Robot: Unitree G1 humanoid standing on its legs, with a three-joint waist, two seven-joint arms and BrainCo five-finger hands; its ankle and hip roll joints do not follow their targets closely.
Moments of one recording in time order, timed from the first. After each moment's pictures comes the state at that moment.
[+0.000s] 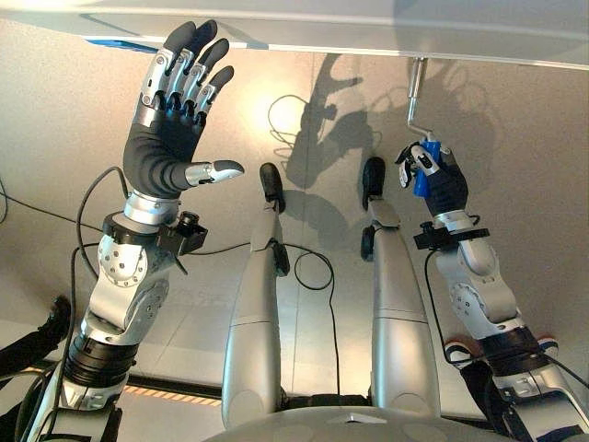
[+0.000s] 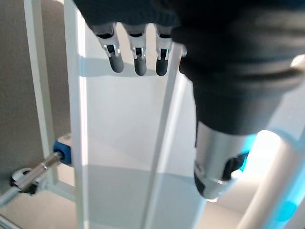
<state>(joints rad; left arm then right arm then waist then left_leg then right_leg) -0.22 0.60 -0.10 -0.45 -0.63 -0.38 -0.05 -0.22 -0.45 0.14 -0.01 0.58 -0.31 -0.05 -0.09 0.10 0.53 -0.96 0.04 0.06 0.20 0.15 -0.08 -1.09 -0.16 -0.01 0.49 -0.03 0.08</state>
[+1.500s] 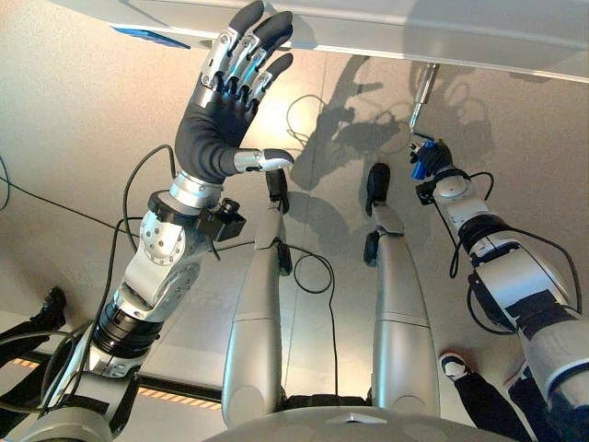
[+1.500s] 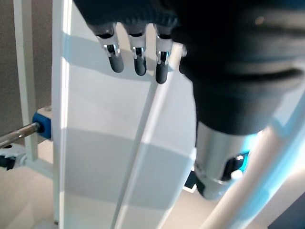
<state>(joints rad) -0.41 0.57 -0.27 -0.43 -0.64 -0.33 0.01 -1.00 -0.45 0.47 1.24 0.14 -0.05 -0.20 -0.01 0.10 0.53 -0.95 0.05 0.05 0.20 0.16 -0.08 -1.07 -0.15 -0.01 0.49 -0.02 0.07</state>
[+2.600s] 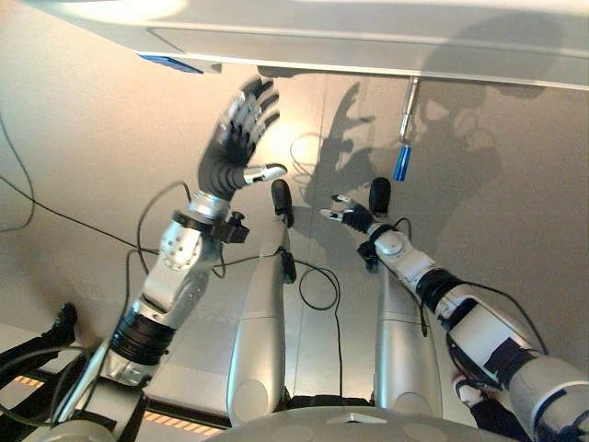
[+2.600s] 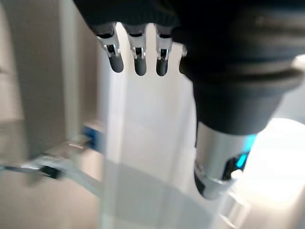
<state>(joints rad) -0.29 0.49 -0.35 0.00 -0.62 -0.32 -0.01 -0.69 -0.28 0.60 0.91 0.19 -0.14 -0.05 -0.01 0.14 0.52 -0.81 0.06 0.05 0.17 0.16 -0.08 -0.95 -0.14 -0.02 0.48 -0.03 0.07</state>
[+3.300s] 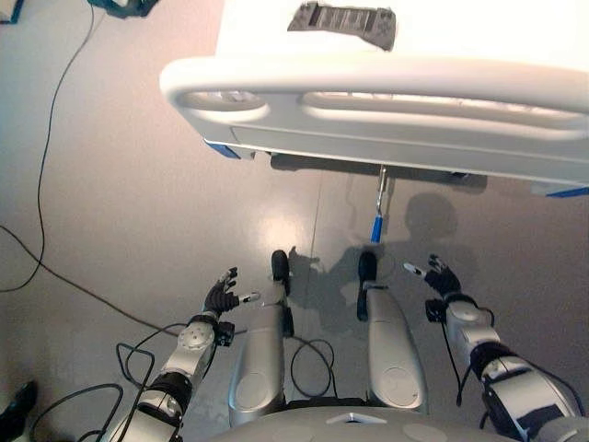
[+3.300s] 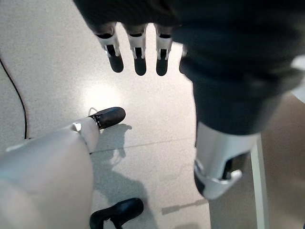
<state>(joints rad) -0.13 0.30 -0.28 0.99 -0.25 -0.25 0.03 -0.24 -0.38 0.18 1.12 0.35 -0.17 -0.11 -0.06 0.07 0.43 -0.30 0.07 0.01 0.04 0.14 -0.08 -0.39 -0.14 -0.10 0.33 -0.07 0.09</state>
